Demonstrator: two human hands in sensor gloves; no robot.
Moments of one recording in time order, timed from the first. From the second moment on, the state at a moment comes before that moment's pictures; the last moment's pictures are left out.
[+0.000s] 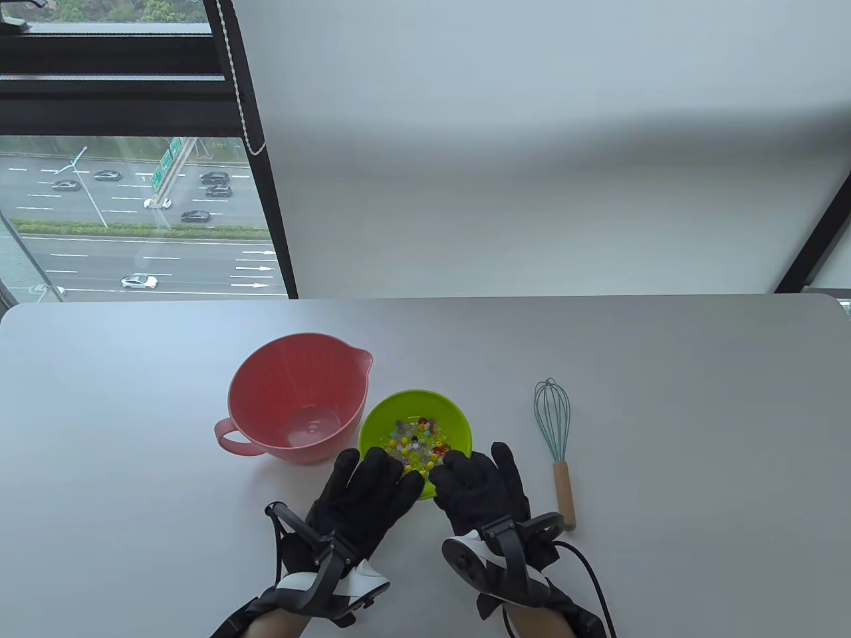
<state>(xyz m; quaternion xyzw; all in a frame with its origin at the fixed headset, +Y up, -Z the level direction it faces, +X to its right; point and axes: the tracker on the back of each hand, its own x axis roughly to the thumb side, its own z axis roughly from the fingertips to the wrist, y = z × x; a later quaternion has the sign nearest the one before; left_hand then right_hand) -0.146 -0.706 -0.277 0.36 -0.34 -0.15 0.85 0.043 -0.689 -0.281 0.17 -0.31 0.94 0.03</state>
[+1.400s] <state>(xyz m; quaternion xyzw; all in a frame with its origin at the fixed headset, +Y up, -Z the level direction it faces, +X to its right) -0.297 -0.700 -0.343 0.27 -0.04 0.44 0.85 0.060 -0.725 -0.307 0.14 -0.14 0.98 0.06</state>
